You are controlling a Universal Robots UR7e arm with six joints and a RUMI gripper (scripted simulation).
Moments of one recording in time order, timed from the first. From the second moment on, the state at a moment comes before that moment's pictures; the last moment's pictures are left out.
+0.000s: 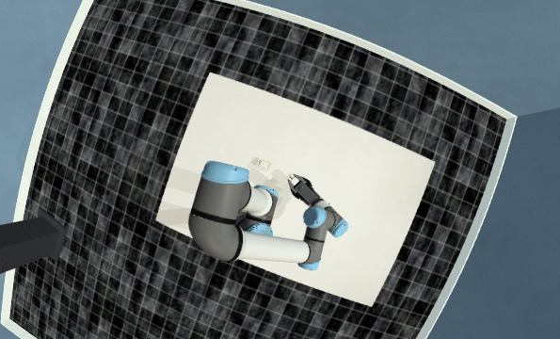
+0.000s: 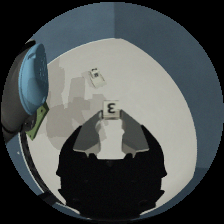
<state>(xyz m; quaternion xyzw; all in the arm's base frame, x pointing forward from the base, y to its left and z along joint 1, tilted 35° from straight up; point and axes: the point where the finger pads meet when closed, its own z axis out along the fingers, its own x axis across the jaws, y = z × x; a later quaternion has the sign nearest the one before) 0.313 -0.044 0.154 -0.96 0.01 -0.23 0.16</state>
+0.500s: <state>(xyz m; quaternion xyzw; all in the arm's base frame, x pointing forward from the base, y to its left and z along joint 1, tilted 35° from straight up) 0.319 -0.053 0.137 -0.96 0.01 -0.23 0.16</state>
